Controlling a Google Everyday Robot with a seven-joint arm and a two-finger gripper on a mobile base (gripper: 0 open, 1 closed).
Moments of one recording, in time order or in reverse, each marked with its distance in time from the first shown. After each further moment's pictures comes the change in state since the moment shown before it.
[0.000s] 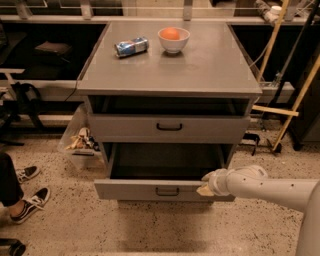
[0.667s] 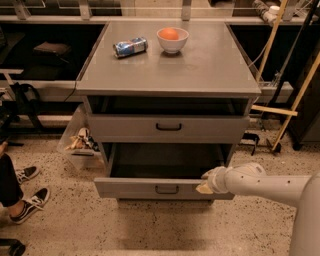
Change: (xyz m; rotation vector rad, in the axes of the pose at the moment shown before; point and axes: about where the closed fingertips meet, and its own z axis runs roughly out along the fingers) arm -0.004 -0.006 0.003 0.007 0.005 0.002
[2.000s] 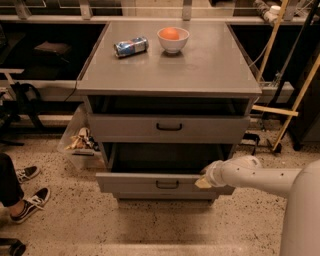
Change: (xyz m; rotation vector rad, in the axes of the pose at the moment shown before) arm -0.017 -0.020 0.013 0.005 0.009 -0.012
